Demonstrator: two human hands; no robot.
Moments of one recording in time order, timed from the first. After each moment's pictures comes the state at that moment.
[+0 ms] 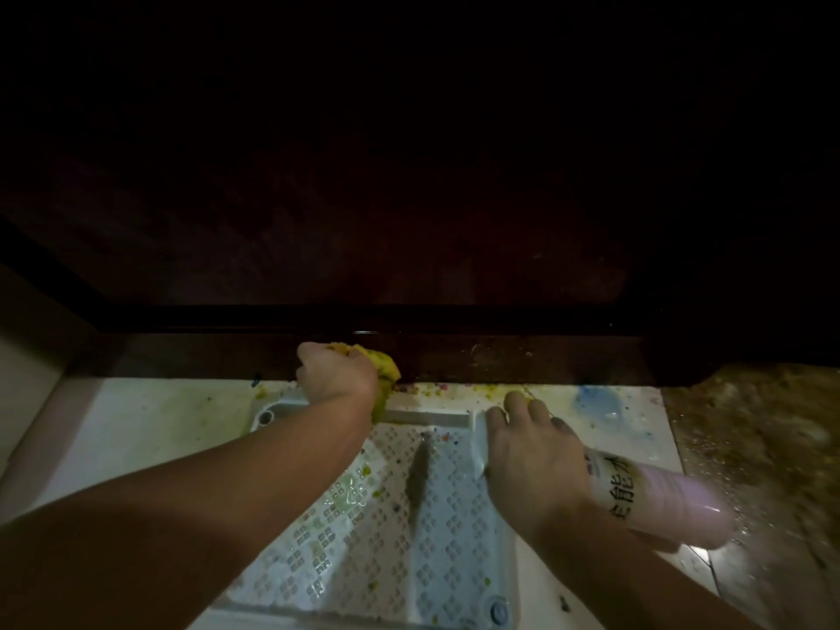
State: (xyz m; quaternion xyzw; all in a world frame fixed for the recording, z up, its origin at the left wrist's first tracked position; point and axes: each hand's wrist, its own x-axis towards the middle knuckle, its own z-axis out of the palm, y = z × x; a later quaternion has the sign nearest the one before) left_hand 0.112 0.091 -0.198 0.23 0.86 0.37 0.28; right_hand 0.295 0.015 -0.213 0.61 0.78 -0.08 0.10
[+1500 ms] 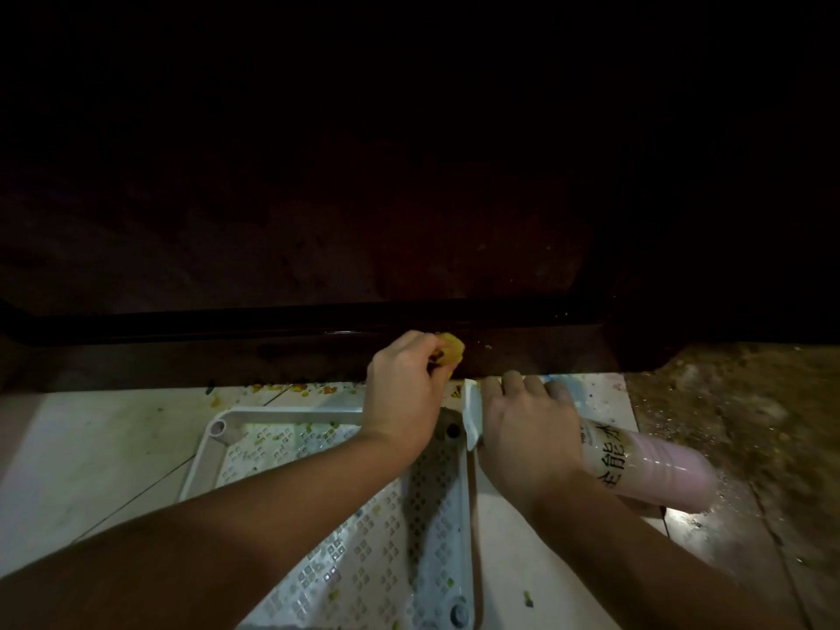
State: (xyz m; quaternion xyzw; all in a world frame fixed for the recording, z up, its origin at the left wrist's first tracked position) left_hand 0.193 0.073 -0.213 0.70 0.59 0.37 0.17; right_hand 0.328 0.038 -0.213 0.64 0.76 -0.02 0.06
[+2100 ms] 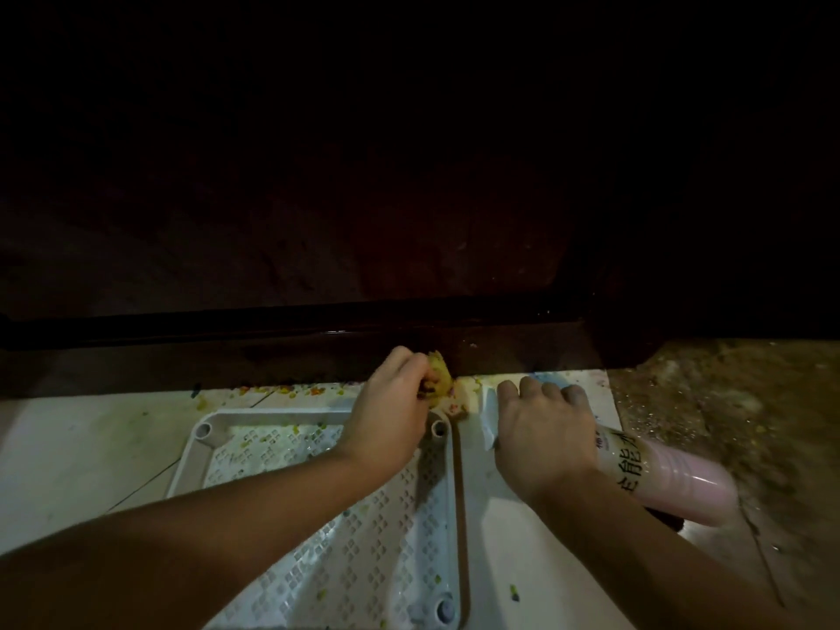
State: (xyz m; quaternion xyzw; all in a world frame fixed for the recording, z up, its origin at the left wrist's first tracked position) left_hand 0.183 0.057 -0.217 0.75 0.57 0.24 0.22; right_hand 0.352 0.035 -0.211 0.67 0.73 -0.04 0.13
